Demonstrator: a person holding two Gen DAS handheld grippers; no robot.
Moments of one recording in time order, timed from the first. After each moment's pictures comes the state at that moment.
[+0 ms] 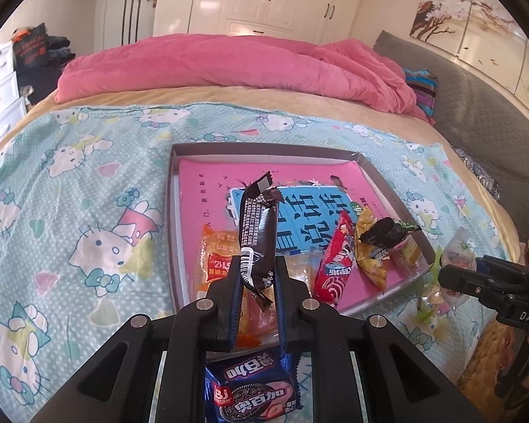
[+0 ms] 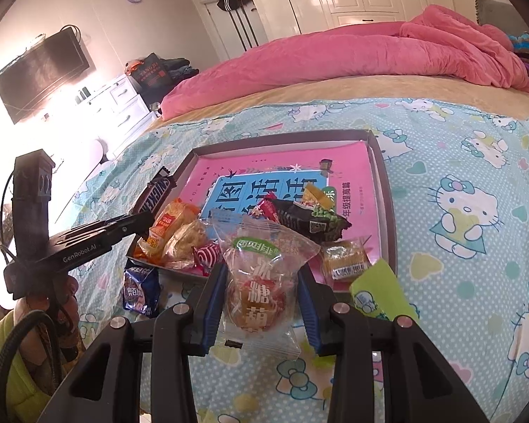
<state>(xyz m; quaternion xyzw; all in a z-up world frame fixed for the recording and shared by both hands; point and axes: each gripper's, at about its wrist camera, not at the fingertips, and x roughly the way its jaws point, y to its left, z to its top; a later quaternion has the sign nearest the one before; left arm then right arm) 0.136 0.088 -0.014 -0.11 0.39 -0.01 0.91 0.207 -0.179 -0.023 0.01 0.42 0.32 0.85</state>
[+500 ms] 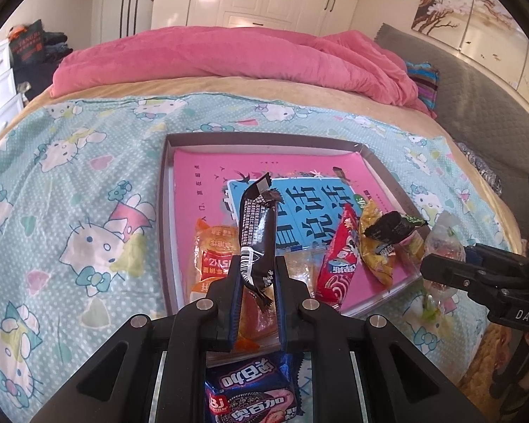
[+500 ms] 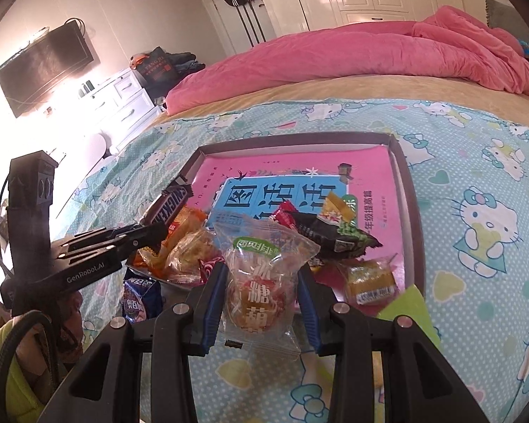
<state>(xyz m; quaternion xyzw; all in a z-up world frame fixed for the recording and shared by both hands) 0.146 0.086 -0.023 -0.11 0.41 -0.01 0.91 0.221 -0.152 -0.029 0.00 0.42 0.33 0.85</state>
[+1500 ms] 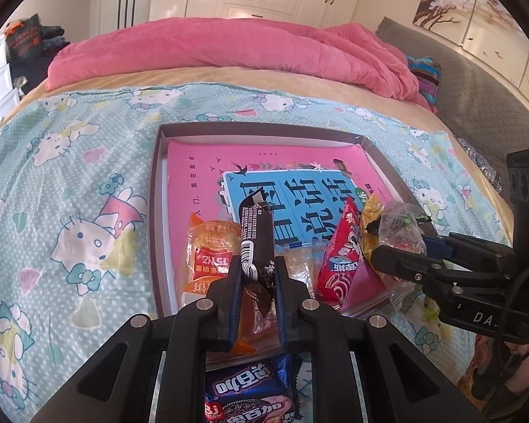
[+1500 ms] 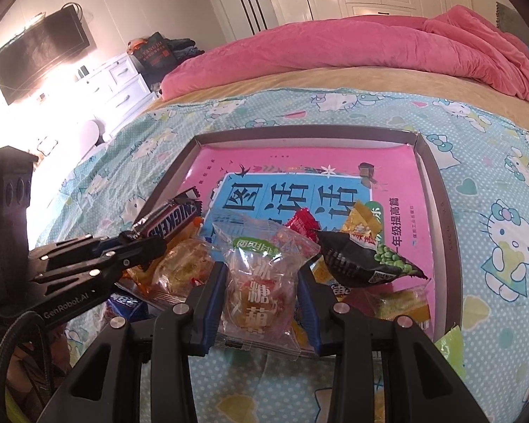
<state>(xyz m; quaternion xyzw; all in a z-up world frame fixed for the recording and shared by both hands) 0.156 0.086 -0.031 -0.11 0.43 -0.02 0.90 0.243 -0.114 -0.048 -0.03 0.44 0.32 0.84</state>
